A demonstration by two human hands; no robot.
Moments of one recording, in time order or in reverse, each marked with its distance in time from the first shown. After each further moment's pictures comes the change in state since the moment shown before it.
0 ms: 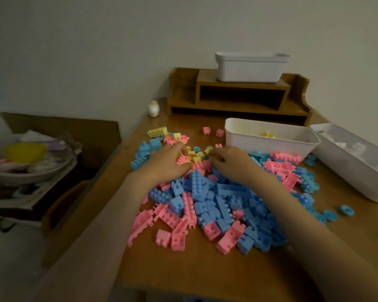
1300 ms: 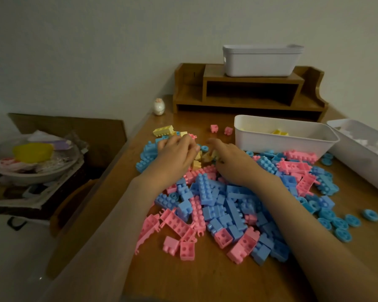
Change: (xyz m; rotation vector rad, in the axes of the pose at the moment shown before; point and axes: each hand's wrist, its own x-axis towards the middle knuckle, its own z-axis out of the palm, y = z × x) left_hand -0.003 0.008 -0.003 0.031 0.175 0.093; right_hand 0.011 -0.011 0.014 0.056 0.014 -0.143
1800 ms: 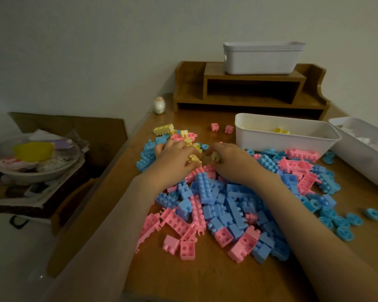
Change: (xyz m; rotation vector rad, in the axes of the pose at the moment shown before) left_hand 0.001 -0.003 0.004 0.238 -0.161 -0.045; right_hand 0.004 -0.001 0.002 -0.037 -0.012 0.032
